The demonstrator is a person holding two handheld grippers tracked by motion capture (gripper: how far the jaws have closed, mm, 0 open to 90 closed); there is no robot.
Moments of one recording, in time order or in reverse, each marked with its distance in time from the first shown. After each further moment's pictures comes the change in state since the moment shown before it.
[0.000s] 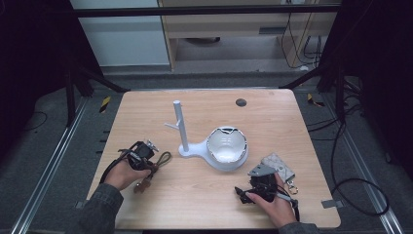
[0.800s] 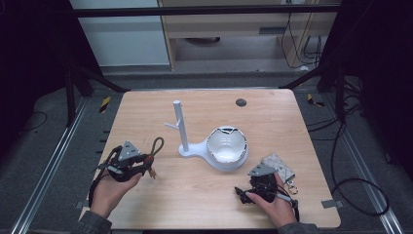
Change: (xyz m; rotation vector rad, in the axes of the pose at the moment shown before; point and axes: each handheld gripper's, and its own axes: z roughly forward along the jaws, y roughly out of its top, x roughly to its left) left arm -0.036 -0.034 -0.070 -0.466 0.123 -0.066; right arm 0.000 0.000 0.000 0.003 0.006 0.003
